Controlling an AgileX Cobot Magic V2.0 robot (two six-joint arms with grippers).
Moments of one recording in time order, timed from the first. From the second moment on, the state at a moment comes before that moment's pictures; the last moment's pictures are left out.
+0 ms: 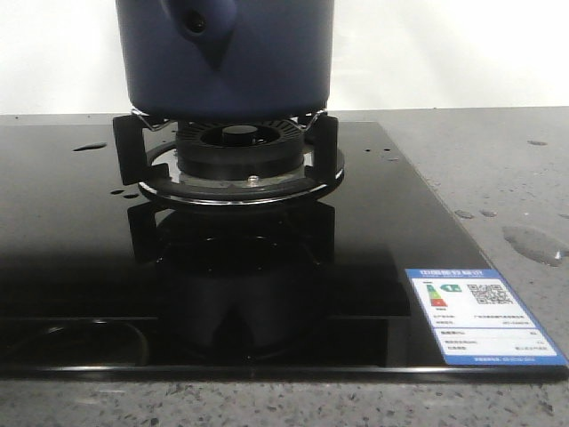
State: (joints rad) left arm 0.01 1.21 -1.21 -0.88 0.45 0.81; right arm 0.56 1.59 -1.17 0.13 -1.01 -0.46
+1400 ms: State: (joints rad) left arm -0.22 1.21 -1.21 -1.42 0.62 1.31; right arm -0.20 1.32 -1.10 0.31 0.96 -0.27
